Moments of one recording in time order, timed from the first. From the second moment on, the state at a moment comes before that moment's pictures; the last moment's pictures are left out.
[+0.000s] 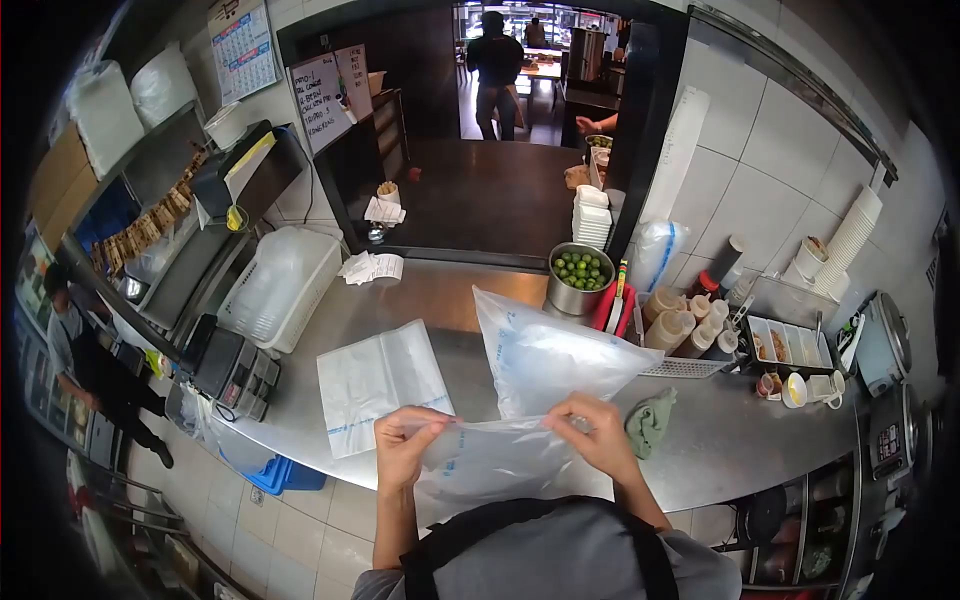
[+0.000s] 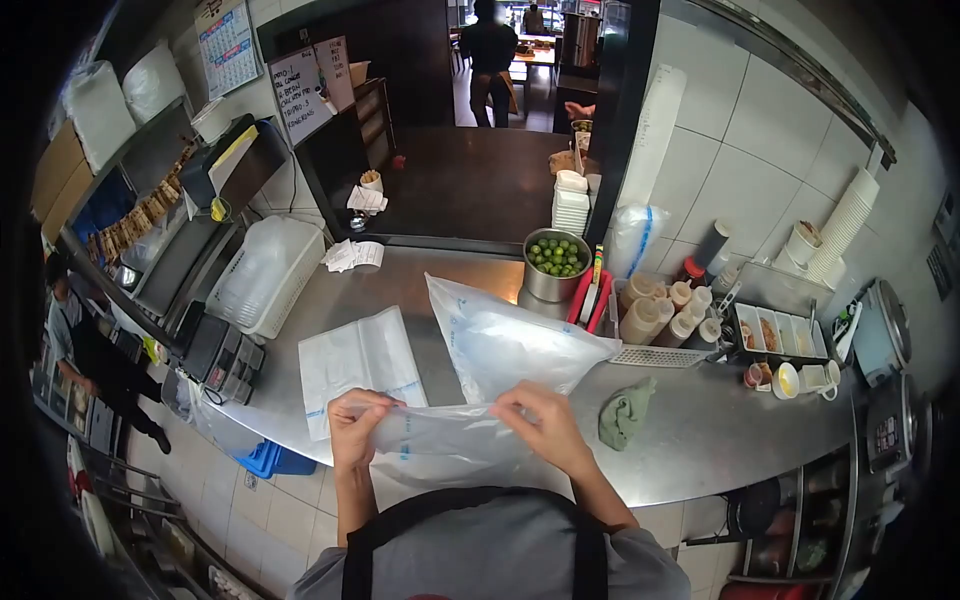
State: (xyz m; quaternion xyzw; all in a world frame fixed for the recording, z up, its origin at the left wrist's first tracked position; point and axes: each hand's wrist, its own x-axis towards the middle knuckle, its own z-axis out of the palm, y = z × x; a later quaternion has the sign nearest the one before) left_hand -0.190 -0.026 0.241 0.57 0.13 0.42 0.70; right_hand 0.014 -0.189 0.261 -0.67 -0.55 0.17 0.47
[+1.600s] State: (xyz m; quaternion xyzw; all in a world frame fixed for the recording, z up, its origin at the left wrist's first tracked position) left_hand -0.166 -0.043 0.202 0.62 0.12 0.36 0.69; right_hand 0.029 -0.211 0.262 -0.66 -0.39 0.14 0.62
